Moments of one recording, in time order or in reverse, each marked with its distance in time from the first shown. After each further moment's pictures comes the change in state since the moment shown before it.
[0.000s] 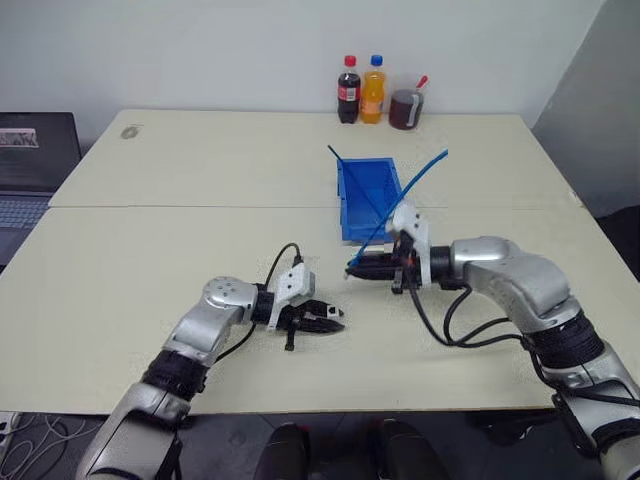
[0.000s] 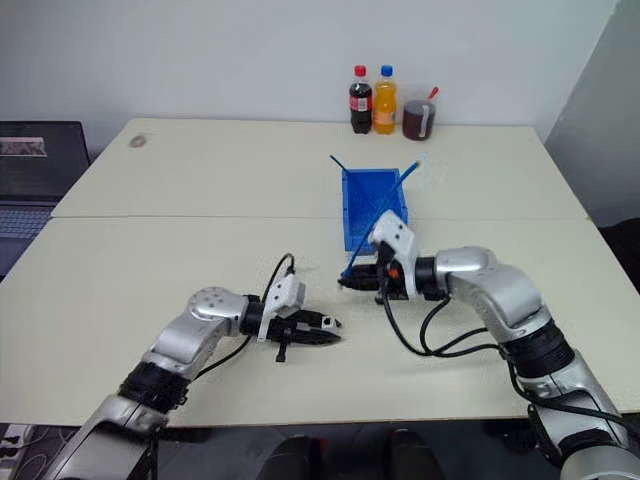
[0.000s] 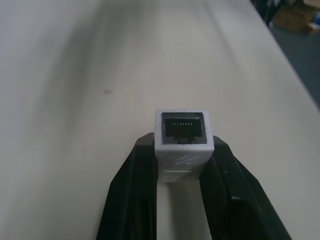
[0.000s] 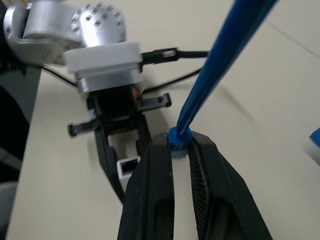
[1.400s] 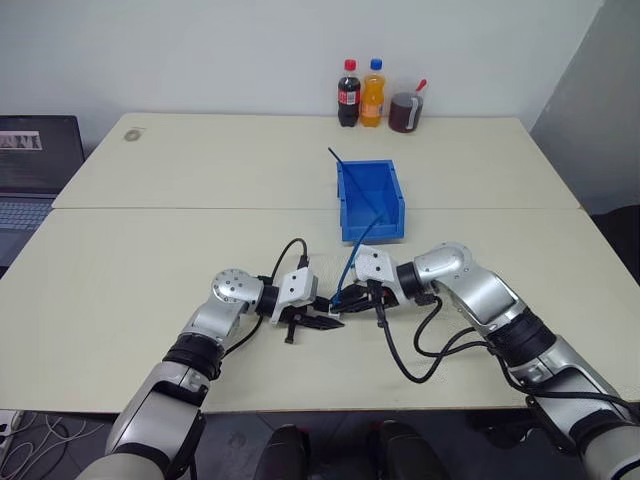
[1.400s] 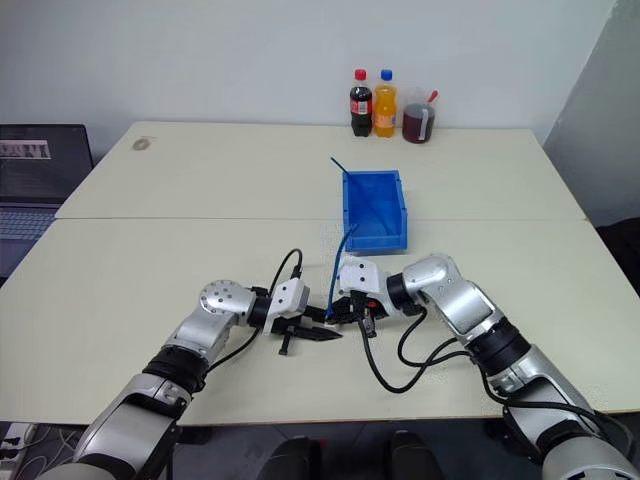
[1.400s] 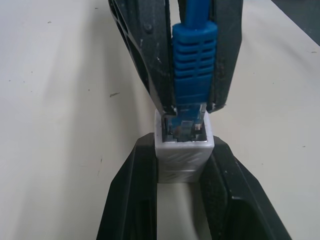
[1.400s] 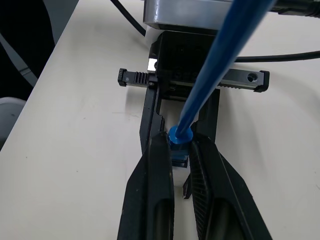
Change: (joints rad) left arm -0.047 -0.063 0.035 0.177 0.078 -0.223 -0.040; right arm -0.084 0.111 0.141 0.224 -0.320 -0.294 0.281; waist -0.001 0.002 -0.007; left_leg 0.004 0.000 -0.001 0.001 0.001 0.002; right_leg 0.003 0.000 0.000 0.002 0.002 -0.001
